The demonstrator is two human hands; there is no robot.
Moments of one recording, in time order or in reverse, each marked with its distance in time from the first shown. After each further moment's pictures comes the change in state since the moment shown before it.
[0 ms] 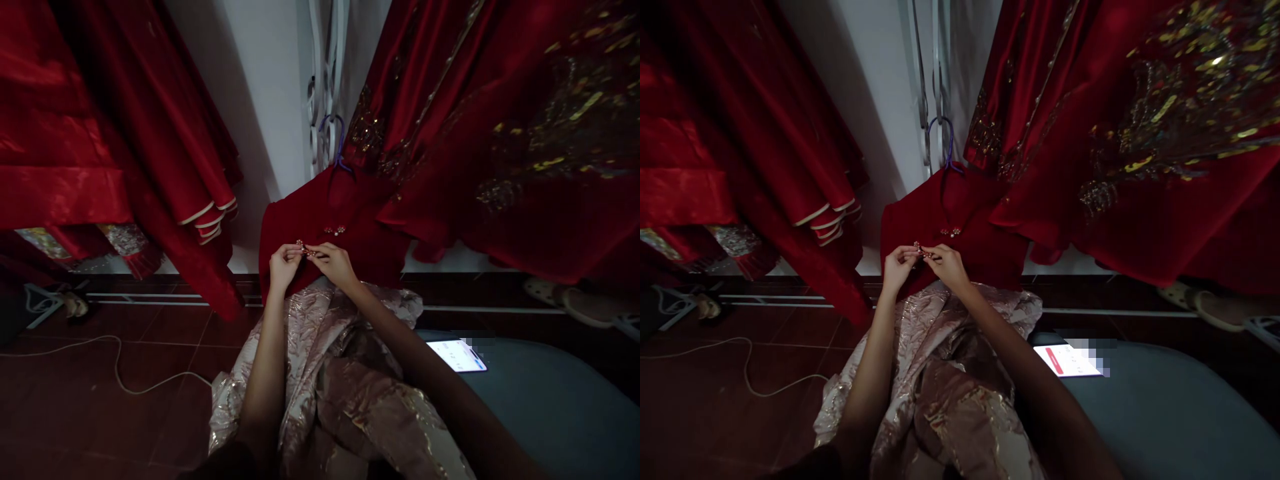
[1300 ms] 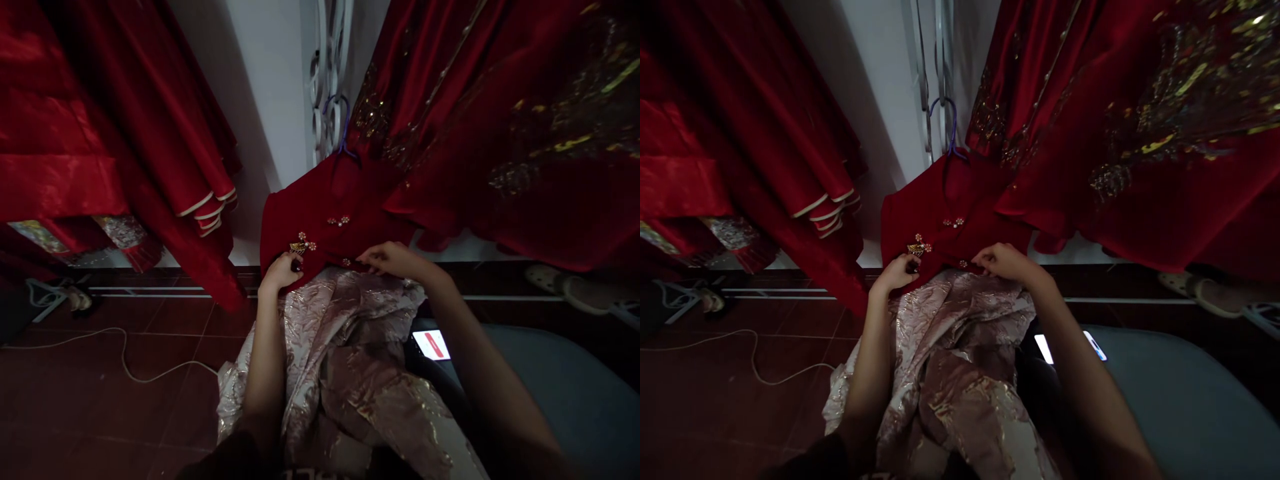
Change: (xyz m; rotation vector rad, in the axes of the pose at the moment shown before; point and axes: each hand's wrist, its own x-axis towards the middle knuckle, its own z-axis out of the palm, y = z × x) left_hand -0.013 -0.009 -0.037 0.743 -0.511 0.039; right_hand -0.023 0.004 -0.120 -0.335 -0.518 0.428
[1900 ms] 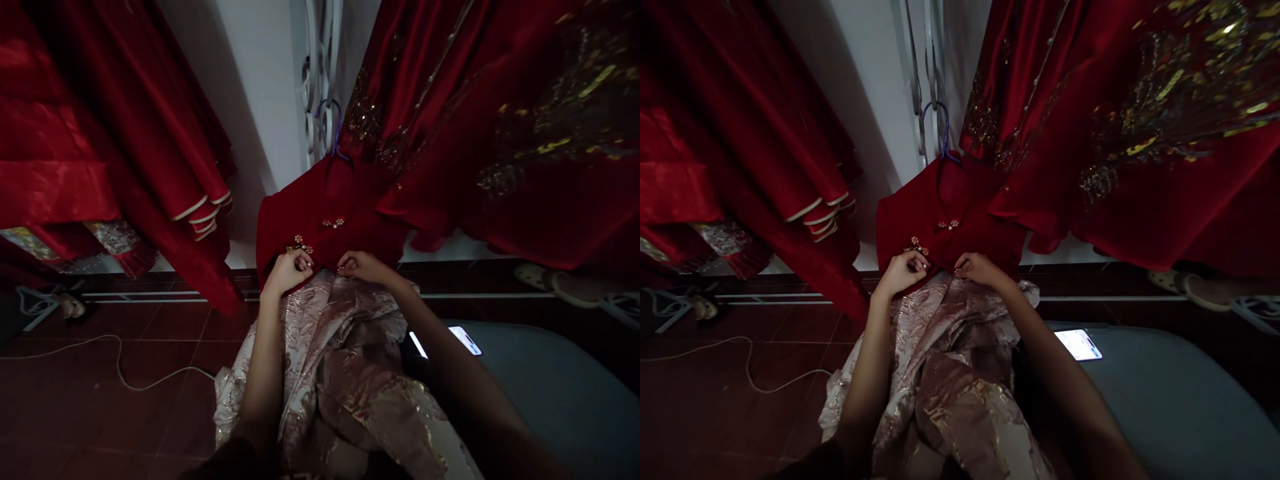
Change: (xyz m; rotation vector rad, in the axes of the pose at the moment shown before) left_hand 0.001 0.036 0.005 -0.220 0.124 0.180; right_hand 0.033 0.016 0.050 0.222 0.100 -0.009
